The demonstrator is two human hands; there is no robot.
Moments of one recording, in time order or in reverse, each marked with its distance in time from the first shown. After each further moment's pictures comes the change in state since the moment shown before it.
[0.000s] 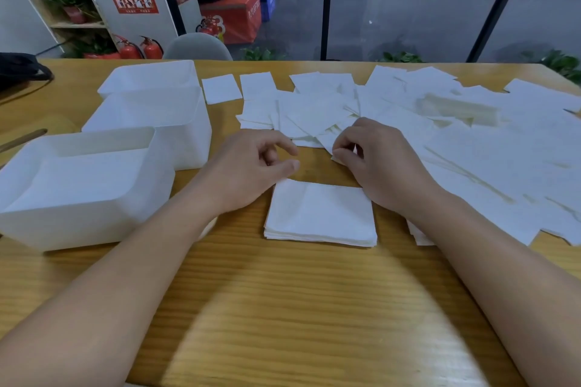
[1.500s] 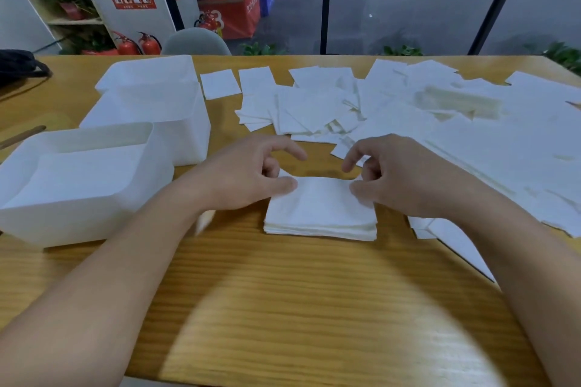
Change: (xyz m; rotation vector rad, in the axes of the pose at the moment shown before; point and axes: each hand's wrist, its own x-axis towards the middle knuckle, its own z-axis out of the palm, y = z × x) left_hand -0.007 0.009 -0.010 0.014 -0.297 -0.034; right_hand -0.024 -0.010 -0.039 0.090 -0.382 0.218
